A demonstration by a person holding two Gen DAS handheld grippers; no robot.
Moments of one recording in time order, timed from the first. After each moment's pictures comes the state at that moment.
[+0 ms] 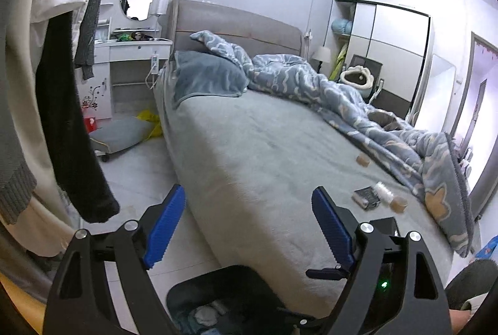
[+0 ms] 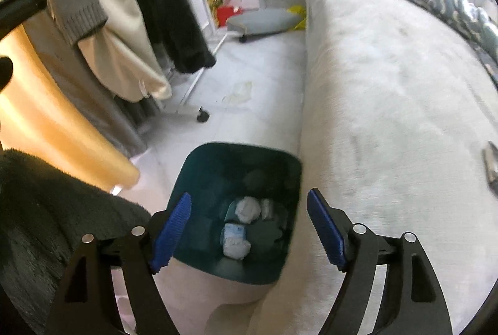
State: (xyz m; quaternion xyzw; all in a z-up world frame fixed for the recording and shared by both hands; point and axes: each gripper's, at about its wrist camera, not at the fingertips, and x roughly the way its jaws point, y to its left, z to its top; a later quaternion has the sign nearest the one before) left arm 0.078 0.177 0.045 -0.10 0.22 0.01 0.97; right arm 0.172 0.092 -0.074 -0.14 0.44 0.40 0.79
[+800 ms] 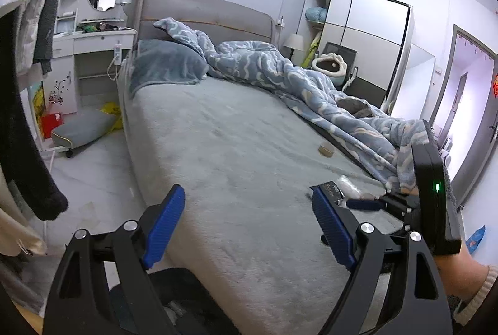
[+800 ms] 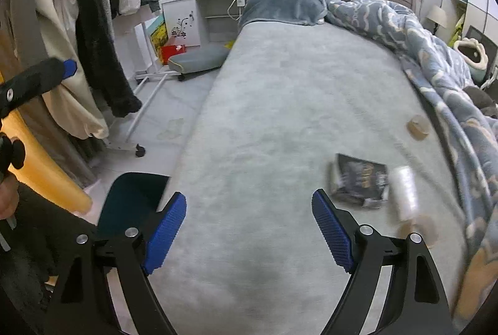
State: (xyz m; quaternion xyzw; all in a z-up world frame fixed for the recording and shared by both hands) left arm 0.131 0.088 0.030 -0.10 0.25 -0.06 0.96; right arm 0.240 -0.056 -0.019 -0.13 0.38 0.31 0.86
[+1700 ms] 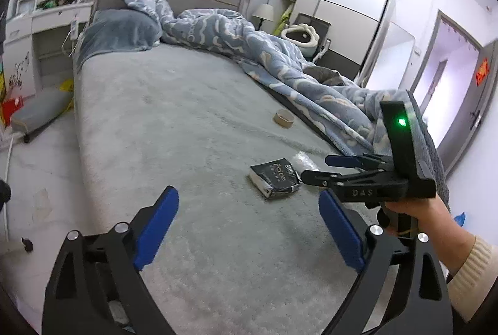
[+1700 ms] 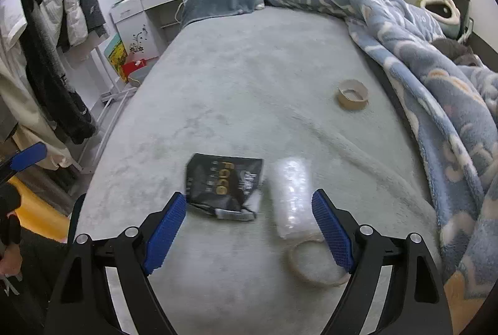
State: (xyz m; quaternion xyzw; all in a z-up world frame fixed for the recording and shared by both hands) left arm 0.199 -0.006 -0.013 -0.11 0.30 -0.14 0.94; right arm 0.341 -0.164 -0.049 -0.06 0.41 0.26 0.87
